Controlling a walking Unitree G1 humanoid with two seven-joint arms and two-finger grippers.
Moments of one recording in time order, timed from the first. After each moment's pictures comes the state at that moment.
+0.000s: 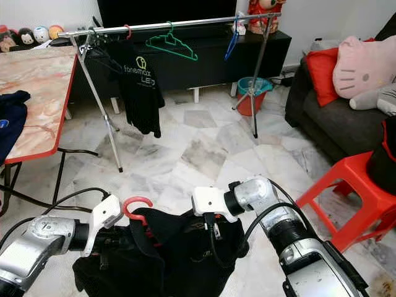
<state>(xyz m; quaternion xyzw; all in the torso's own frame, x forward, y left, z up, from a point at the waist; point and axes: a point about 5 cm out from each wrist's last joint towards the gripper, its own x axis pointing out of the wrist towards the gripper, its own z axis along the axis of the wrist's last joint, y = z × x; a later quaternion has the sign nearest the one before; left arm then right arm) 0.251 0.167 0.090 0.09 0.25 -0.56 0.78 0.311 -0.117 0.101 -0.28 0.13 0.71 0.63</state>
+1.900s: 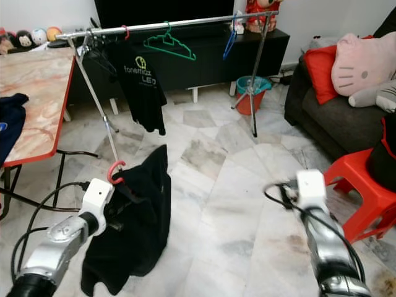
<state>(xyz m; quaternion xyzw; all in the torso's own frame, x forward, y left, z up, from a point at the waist) 0.294 0.185 0.063 0.06 0.14 -0.18 0.97 0.277 -0.301 0.028 -0.09 0.23 -0.12 0.96</state>
